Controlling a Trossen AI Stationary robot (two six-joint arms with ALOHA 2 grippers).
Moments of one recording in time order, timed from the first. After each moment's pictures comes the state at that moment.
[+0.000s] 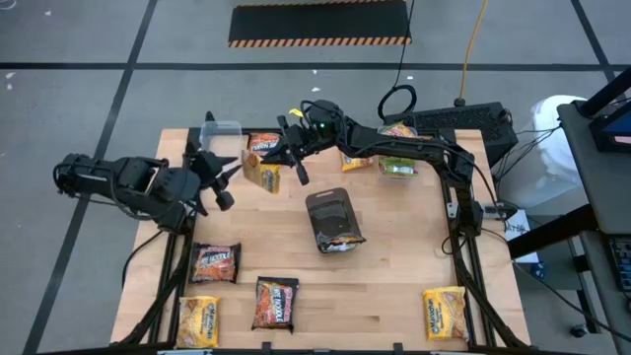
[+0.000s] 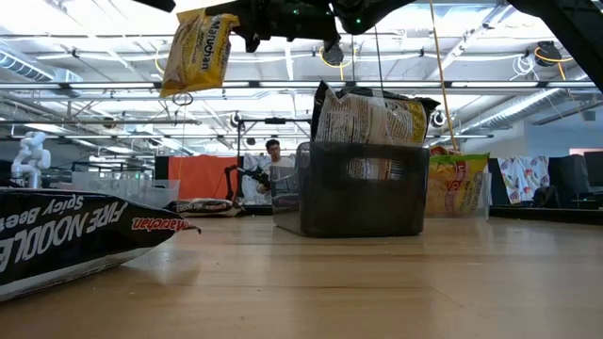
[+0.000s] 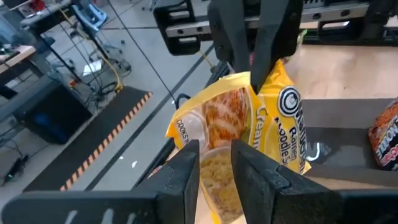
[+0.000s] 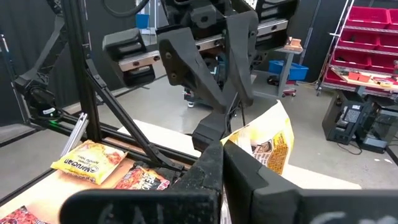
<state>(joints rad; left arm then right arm) -0.22 0.88 1.12 -0.86 -0.81 -0.18 -0.31 2.01 1.77 0.16 -0.69 -0.14</state>
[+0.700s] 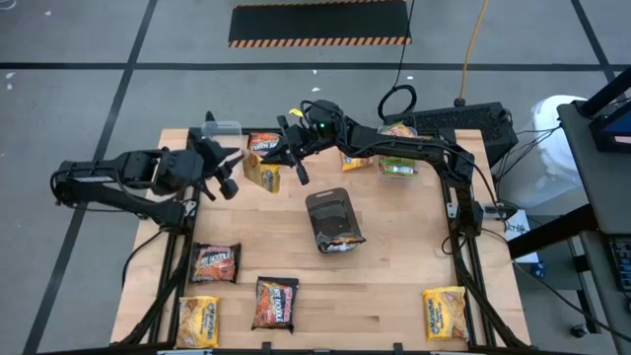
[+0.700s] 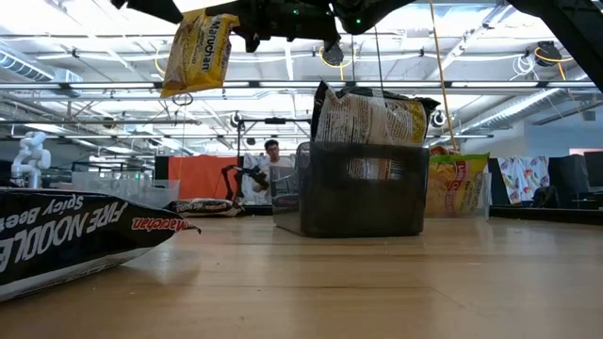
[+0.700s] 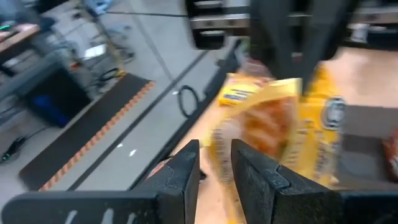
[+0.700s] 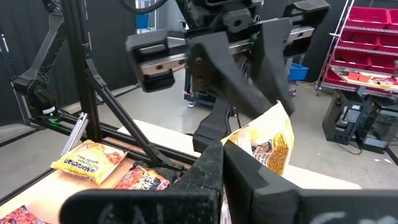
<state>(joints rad) -0.04 0.88 1.12 -0.81 -0.67 -0.13 -0.31 2.01 1.77 0.16 -0.69 -0.15</state>
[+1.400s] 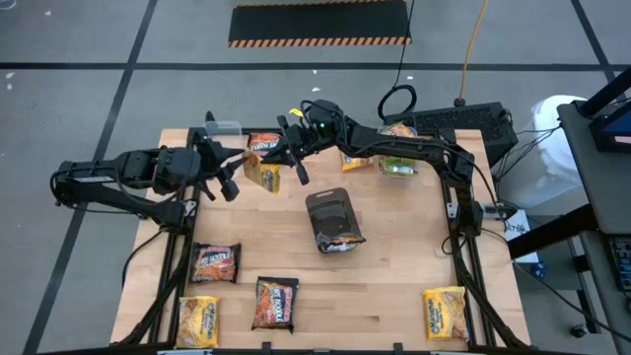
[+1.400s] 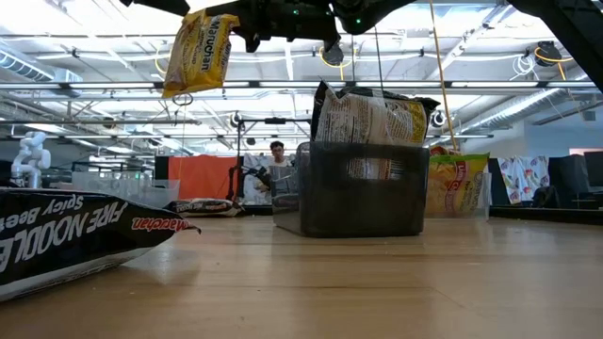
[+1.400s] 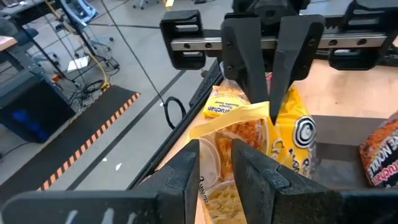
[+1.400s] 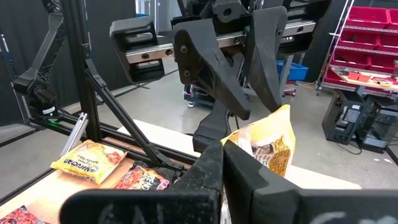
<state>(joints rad) -0.03 0.88 1.12 -0.74 -0.61 -0.08 -0.31 2.01 1.77 0.16 -0.69 -0.14</state>
